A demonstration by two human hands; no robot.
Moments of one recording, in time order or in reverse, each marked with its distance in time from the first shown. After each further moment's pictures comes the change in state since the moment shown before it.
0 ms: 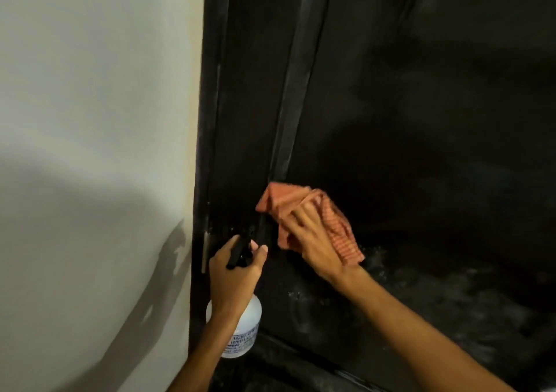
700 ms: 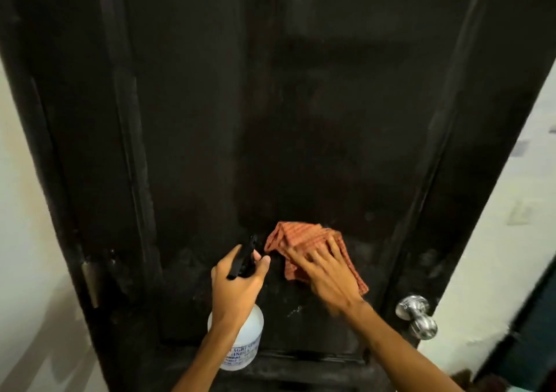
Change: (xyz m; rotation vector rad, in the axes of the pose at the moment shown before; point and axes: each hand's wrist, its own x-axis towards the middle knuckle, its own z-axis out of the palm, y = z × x) left_hand -0.112 0.055 0.139 -0.063 -0.349 0.107; right_hand -0.233 0.067 -0.112 -0.386 -0.129 0.240
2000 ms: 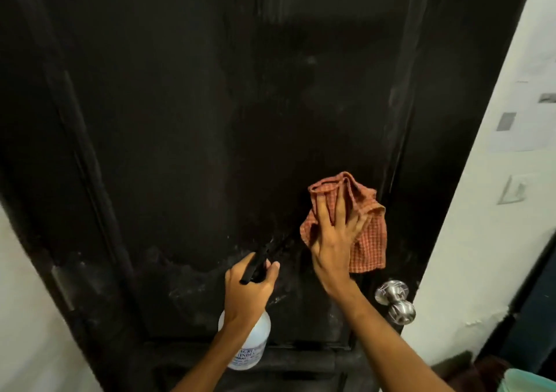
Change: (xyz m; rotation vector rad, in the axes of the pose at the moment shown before) left_hand -0.024 -0.019 0.104 0.103 -0.103 0.099; right_hand -0.016 0.067 0.004 0.255 0.471 0.646
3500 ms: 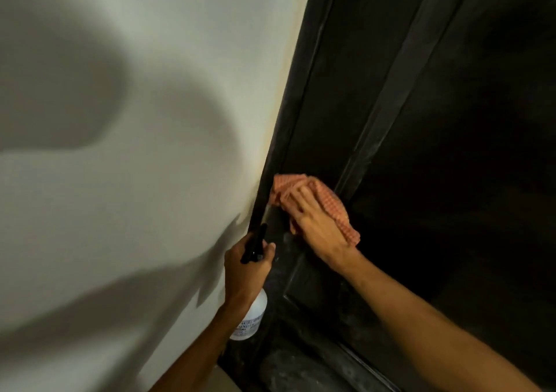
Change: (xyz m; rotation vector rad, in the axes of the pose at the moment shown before) left_hand 0.009 -0.149 -0.307 0.079 0.579 -0.373; right_hand -0.027 -0.350 0.224 0.087 -0.557 -1.038
